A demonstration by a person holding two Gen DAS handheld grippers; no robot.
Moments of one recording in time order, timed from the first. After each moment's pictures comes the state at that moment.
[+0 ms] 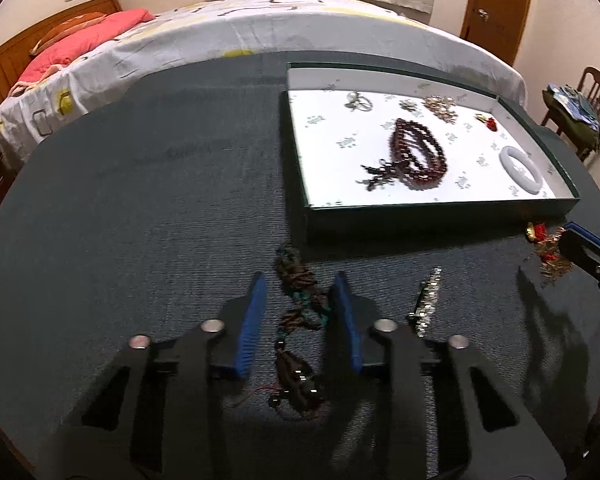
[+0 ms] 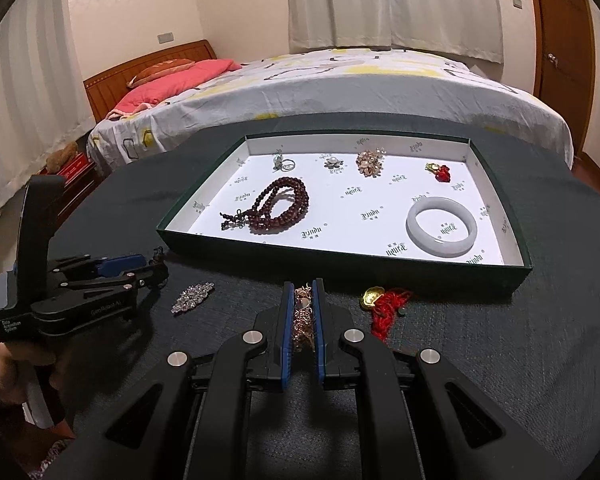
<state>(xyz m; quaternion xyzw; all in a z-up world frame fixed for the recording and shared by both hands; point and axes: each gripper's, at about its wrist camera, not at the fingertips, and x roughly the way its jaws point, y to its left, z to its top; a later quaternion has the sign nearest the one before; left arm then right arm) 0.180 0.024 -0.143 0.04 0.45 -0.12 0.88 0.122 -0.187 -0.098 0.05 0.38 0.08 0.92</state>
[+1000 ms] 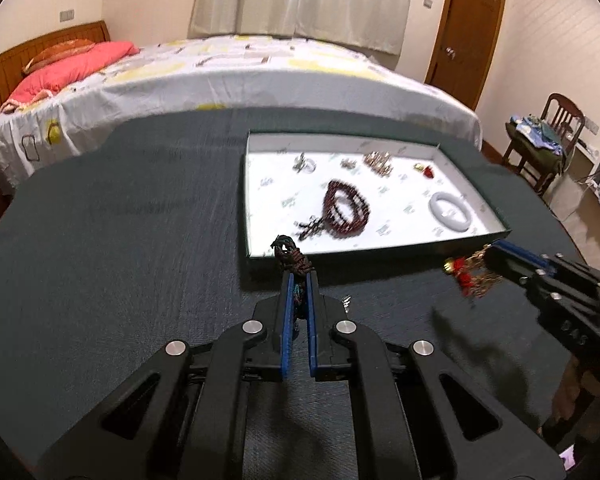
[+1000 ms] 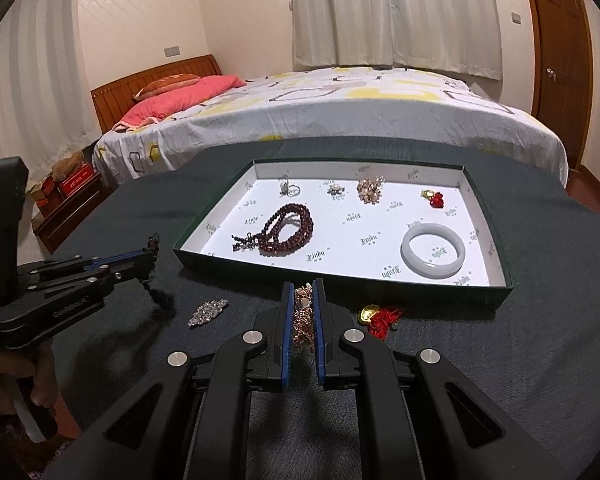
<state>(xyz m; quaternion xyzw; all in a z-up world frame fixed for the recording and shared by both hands) 0.142 0.012 -0.084 0.01 0.38 -0.17 0.91 0.106 -0.189 -0.069 0.05 0.34 0.08 0.94</state>
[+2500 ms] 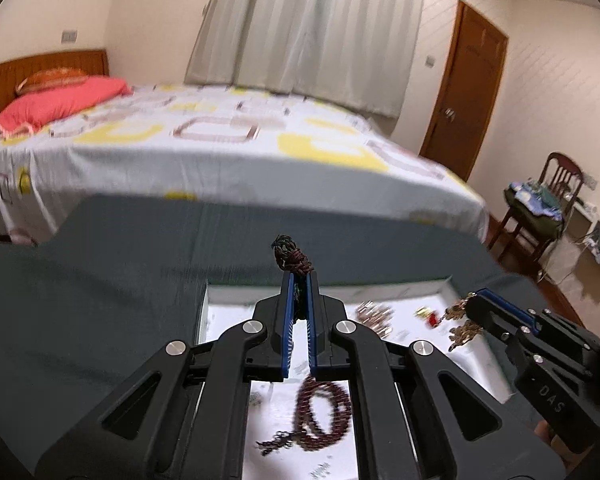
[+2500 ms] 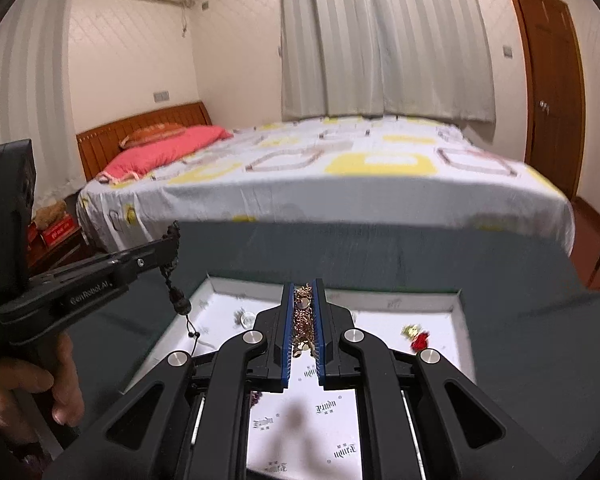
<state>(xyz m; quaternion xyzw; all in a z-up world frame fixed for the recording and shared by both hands) 0.286 -0.042 -0.054 -0.04 0.30 -0.17 0.94 0.233 -0.227 -0.045 0.05 0.27 0.07 0.96</state>
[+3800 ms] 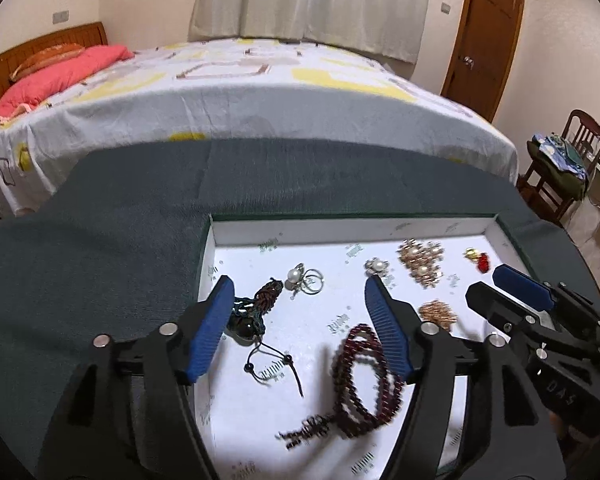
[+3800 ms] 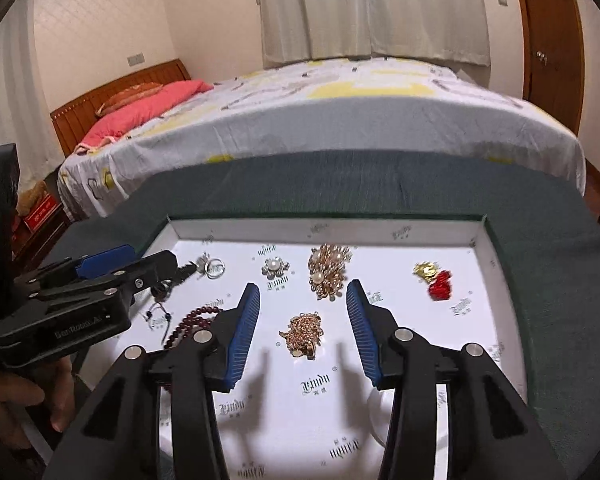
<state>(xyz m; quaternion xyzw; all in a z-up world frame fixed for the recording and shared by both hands) 0.298 -0.047 -0.096 0.00 0.37 -0.15 0.92 0.250 -0.232 -0.085 0.07 0.35 0.05 0.93</state>
